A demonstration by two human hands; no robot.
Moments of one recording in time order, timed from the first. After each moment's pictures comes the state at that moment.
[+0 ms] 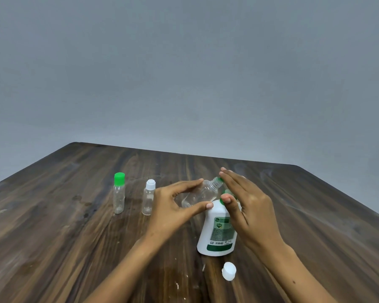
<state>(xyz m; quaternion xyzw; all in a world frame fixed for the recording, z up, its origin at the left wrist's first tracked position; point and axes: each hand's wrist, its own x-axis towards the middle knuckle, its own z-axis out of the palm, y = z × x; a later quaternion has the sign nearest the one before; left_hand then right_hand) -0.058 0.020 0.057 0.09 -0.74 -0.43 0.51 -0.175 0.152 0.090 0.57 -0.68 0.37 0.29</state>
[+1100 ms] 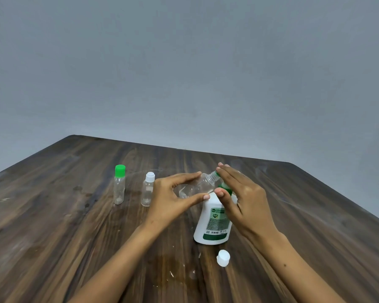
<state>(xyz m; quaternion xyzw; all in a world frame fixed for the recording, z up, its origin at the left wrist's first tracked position) -0.056 0.021 0.059 0.08 -0.75 -0.41 0.51 -0.173 0.155 0.095 0.58 -0.69 0.35 0.27</state>
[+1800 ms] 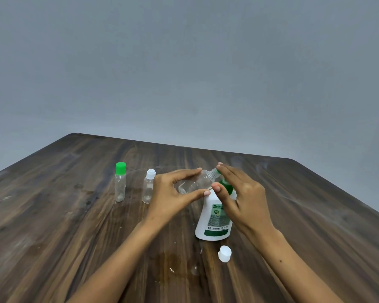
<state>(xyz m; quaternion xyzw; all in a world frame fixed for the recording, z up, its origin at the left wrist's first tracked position) -0.055 0.020 0.061 0.07 -0.75 -0.42 0.51 -0.167 0.152 0.092 0.55 -0.70 0.36 0.29</state>
